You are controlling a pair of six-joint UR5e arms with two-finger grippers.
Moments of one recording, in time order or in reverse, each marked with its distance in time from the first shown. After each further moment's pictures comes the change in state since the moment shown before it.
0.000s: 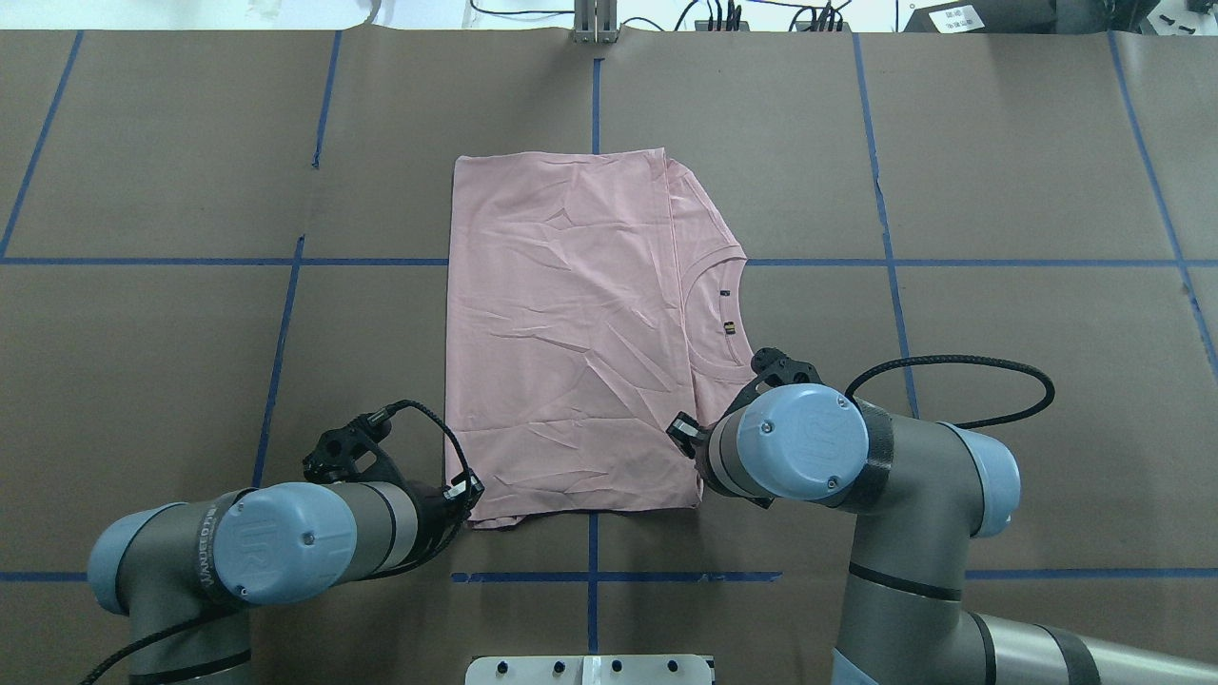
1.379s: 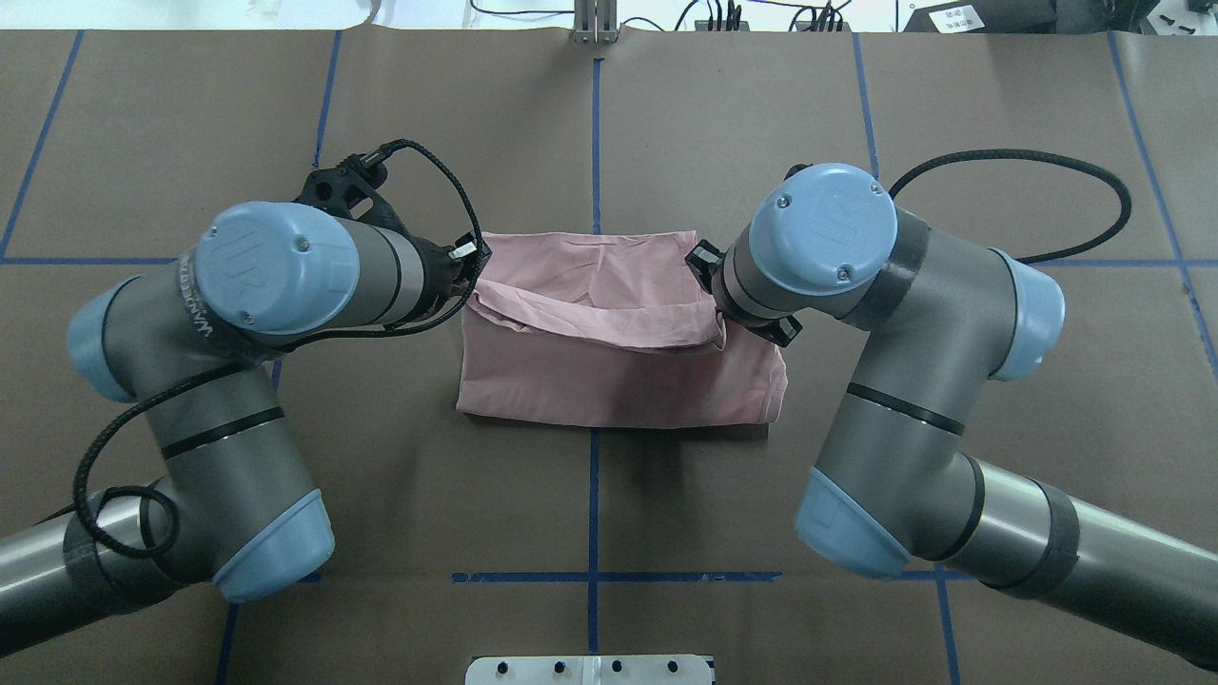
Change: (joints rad) left arm -0.340 -0.260 0.174 0.104 -0.047 0.271; right arm 0.257 0.182 -0.099 -0.149 0.028 -0.100
